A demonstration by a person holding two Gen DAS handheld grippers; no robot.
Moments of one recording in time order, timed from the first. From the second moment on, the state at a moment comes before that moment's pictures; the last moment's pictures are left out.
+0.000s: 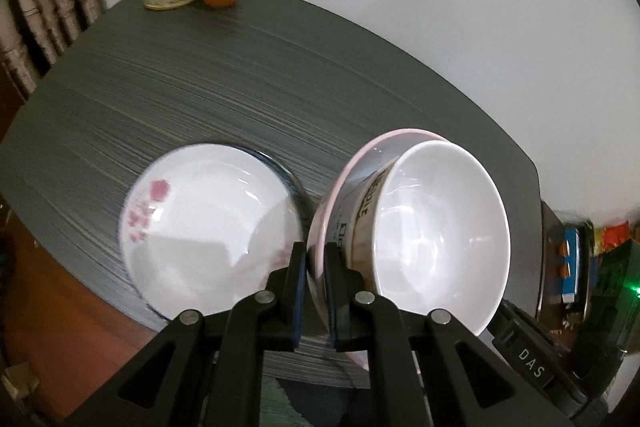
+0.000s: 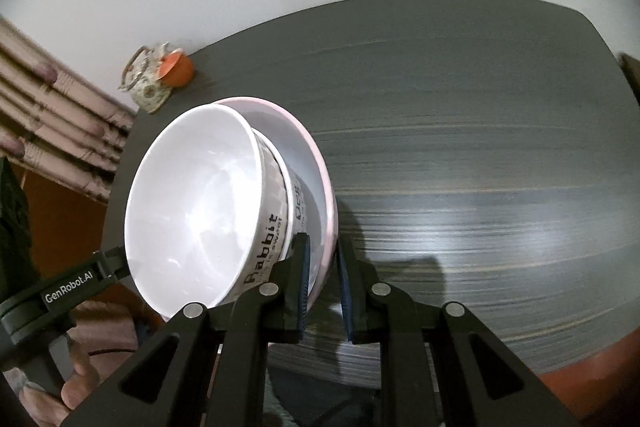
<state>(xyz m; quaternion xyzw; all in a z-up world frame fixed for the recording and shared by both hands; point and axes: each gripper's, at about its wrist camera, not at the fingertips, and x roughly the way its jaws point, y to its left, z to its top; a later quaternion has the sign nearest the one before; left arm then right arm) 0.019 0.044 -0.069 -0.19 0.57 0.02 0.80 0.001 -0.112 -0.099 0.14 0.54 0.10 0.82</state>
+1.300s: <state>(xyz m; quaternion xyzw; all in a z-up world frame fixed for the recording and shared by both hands) 0.001 0.180 -0.118 -0.26 0.59 0.10 0.76 0.017 0.024 -0.135 0.07 0.60 0.16 0.78</state>
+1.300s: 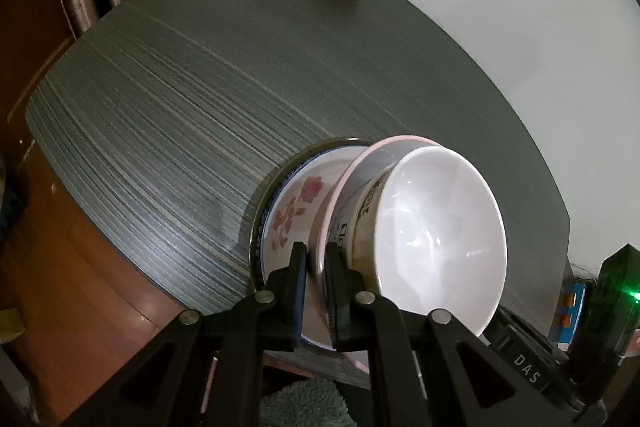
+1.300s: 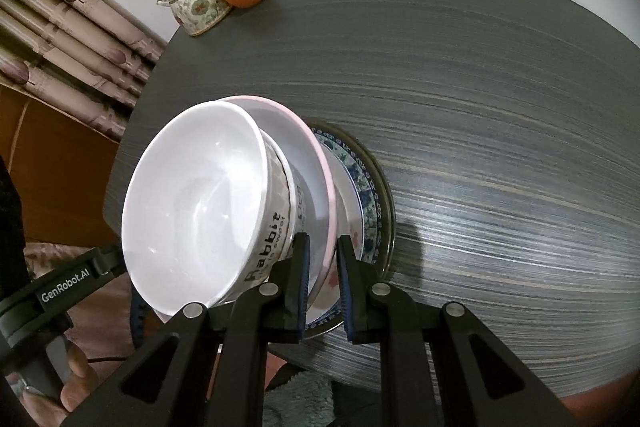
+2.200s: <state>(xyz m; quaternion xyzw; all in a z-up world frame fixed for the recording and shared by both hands) -0.009 0.195 -0.108 -0.29 0.57 0.10 0.76 0.017 0.016 -0.143 0.06 0.59 0.16 0.79</state>
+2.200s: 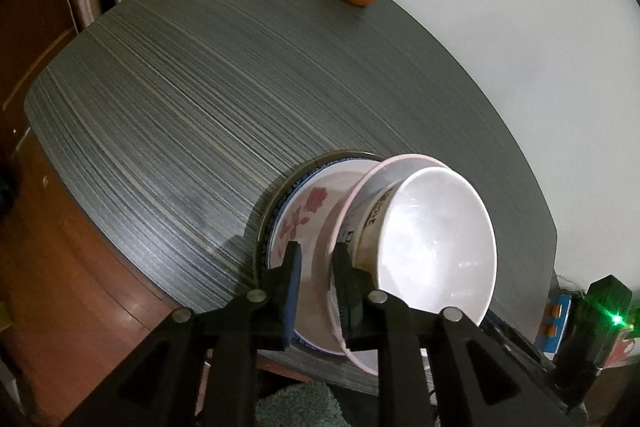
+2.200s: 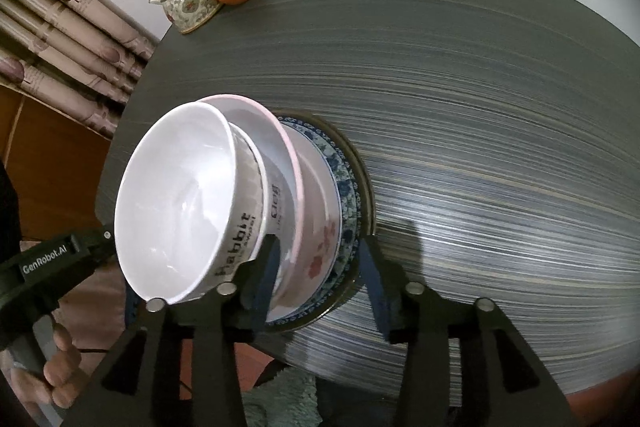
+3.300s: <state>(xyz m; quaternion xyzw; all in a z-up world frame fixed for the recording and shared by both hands) -0.067 0.116 -0.068 -0.11 0.54 0.12 0.83 -0.048 0.003 -0.122 0.00 0.54 0.20 0.82</state>
